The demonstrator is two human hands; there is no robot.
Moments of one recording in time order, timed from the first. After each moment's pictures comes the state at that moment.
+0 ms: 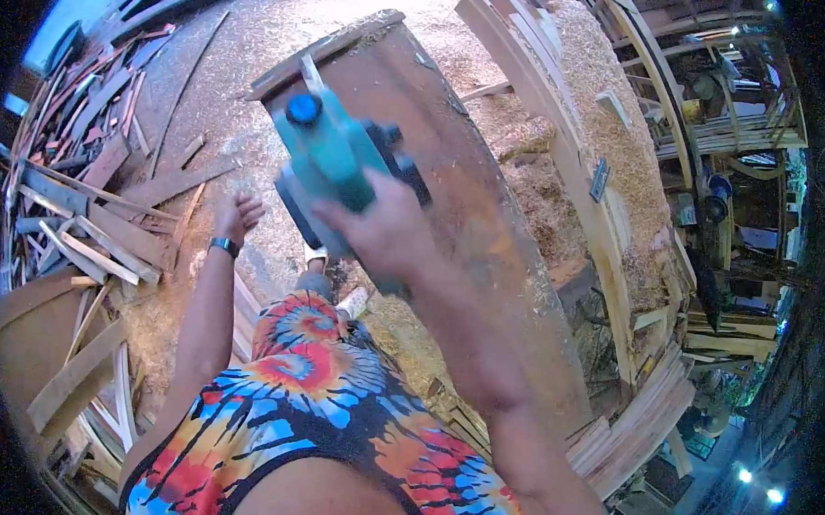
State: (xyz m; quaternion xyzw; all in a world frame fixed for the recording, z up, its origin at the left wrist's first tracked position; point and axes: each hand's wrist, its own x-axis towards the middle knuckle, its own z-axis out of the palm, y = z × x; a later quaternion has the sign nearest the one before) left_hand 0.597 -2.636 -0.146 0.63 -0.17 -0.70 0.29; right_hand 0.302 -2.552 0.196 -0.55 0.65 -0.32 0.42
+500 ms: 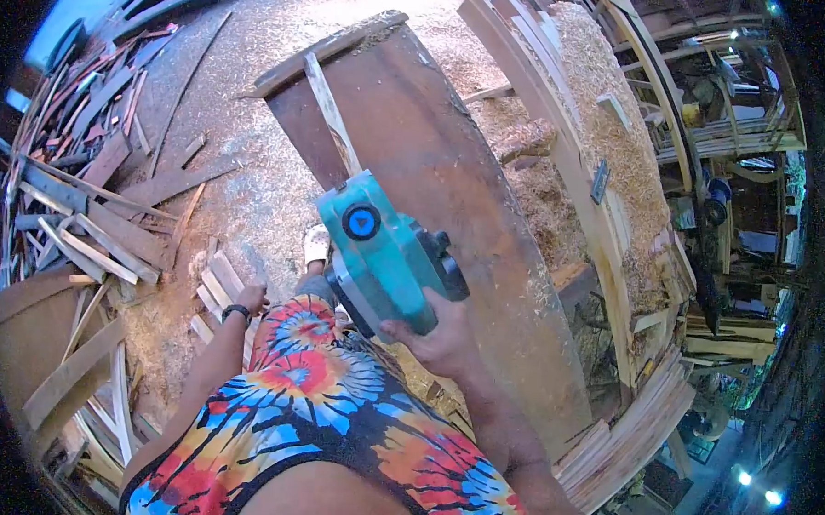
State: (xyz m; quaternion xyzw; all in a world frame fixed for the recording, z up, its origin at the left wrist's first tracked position) left_hand 0.675 -2.452 -0.288 0.62 -0.45 -0.62 -0.18; right_hand 0.274 -2.404 0.187 -0.49 0.70 -0.28 0.43
